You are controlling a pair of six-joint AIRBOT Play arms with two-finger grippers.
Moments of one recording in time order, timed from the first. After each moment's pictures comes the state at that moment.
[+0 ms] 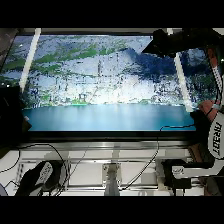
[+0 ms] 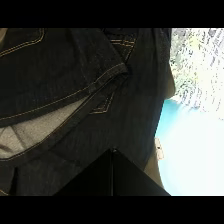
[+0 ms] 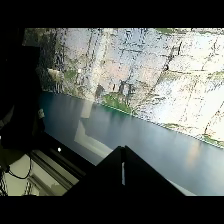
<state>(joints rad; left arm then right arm) 0.48 -0.86 0.91 1.91 -0.94 -1.66 0.09 -1.51 1.96 -0.87 1.45 1.64</state>
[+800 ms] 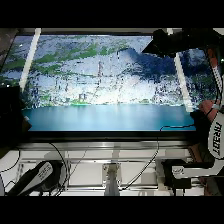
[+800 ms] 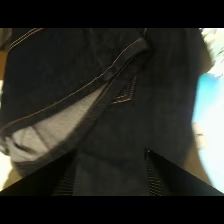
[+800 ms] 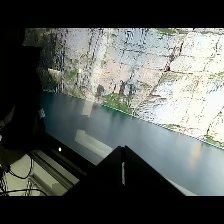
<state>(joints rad) 0.48 -1.04 0.91 2.09 -0.93 -1.59 0.08 -1.51 1.96 -0.87 1.45 1.64</state>
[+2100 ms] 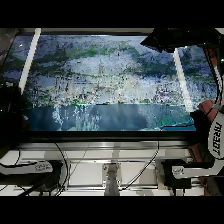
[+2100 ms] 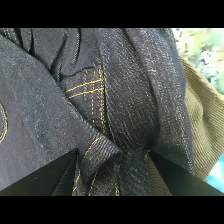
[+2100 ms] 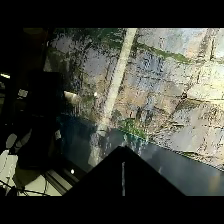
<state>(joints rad) 0.56 -1.47 0.92 2.42 -0.46 -1.58 0.08 -1.51 1.96 -0.82 1.34 1.64</state>
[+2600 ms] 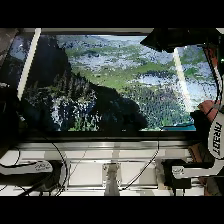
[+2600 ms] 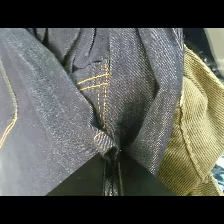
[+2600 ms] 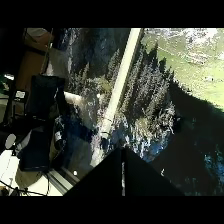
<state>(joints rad) 0.57 -1.46 0.95 2.43 -0.50 -1.61 0.08 -1.51 1.96 -0.81 1.33 1.64</state>
